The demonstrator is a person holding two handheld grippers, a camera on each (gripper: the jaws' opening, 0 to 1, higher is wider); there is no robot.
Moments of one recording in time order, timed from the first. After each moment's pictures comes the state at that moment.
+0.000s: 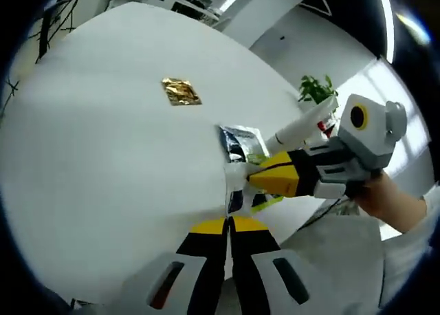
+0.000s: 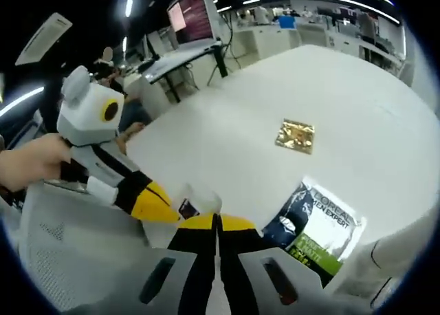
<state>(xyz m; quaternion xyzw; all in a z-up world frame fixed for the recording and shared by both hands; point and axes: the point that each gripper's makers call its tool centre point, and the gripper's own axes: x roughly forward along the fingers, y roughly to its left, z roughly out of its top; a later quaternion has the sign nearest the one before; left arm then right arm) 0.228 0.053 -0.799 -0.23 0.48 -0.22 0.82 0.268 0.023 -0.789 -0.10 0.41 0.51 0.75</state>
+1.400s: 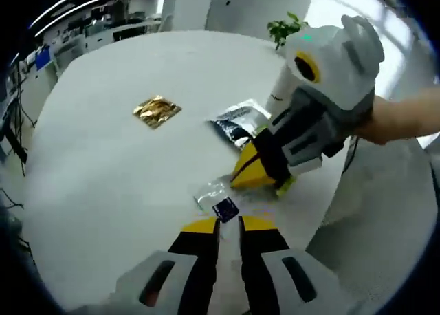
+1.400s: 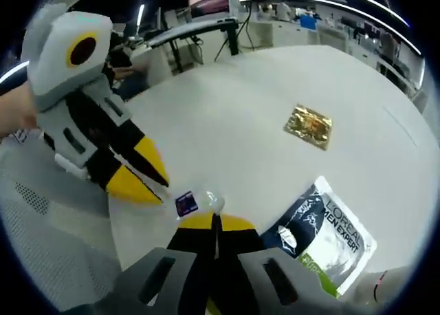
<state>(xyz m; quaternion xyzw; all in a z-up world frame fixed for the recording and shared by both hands) 0.254 0.048 -0.806 0.05 0.40 -0.32 0.86 0.275 0.029 -0.834 -0.19 0.39 0.54 0.73</state>
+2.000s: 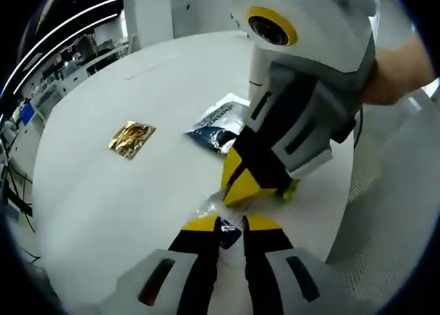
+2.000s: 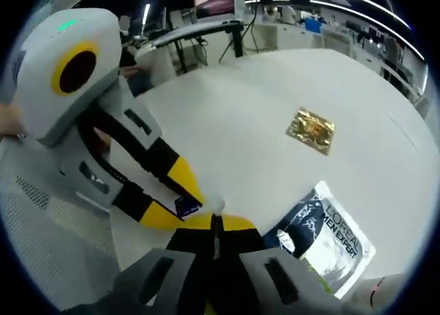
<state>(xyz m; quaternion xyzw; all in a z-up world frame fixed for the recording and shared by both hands) 0.267 0.037 -0.831 0.16 0.40 -0.34 0.84 0.279 0.031 -0.830 -0.20 0.36 0.55 0.73</state>
